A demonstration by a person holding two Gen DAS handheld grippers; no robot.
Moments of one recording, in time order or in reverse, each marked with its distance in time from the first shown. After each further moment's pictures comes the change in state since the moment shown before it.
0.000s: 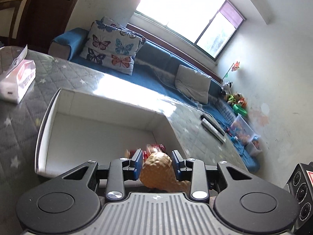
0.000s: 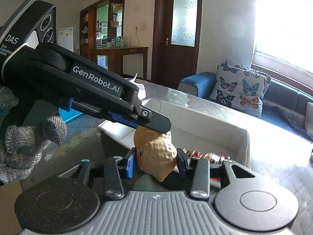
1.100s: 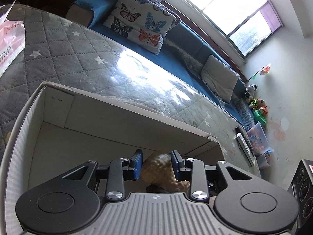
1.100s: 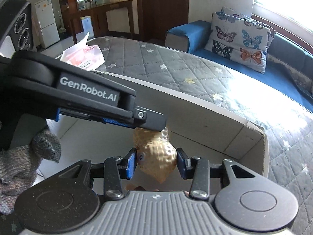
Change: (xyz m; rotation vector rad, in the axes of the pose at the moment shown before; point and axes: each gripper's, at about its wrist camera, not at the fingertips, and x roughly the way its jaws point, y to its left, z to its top) left arm 0.140 0.082 0.060 -0.198 0.141 0.072; right arm 0.161 -0.079 0.030 0.097 0.330 -0.007
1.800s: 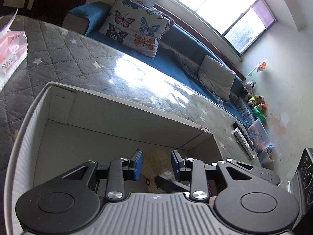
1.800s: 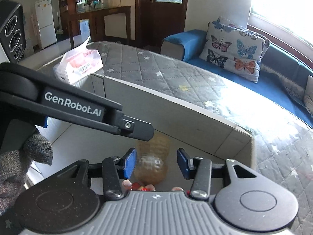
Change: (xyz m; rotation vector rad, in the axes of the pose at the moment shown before) left arm -0.019 -0.011 -0.010 0.063 -0.036 0.007; right arm -0.025 0.001 -0.004 -0.025 -0.068 -0.042
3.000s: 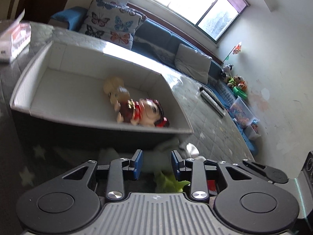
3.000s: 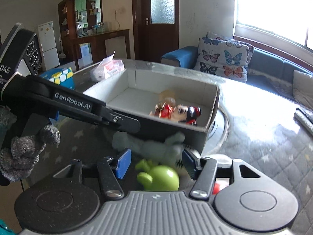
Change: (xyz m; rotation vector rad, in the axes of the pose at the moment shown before) left arm -0.085 -0.055 -0.137 0.117 0.024 -0.086; right arm -0.159 0.030 -0.143 0.068 -0.124 0.014
